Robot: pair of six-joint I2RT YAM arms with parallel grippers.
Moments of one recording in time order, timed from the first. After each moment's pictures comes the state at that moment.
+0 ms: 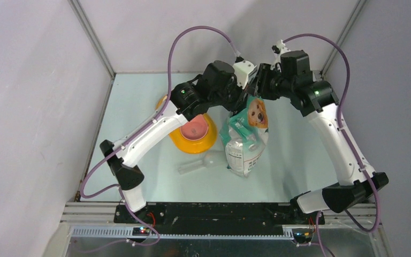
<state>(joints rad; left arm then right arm) -0.91 1.76 2.06 -0.80 0.00 -0.07 0.40 1.41 1.74 -0.87 -0.15 0.50</state>
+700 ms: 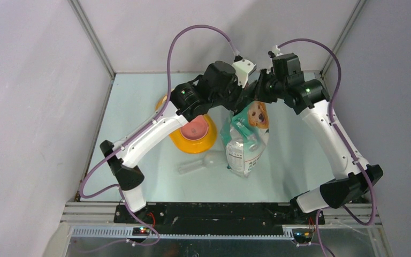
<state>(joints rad) -0.93 1.76 2.07 -0.81 -0.11 -0.08 0.42 1.47 1.71 -0.90 -0.08 0.54</state>
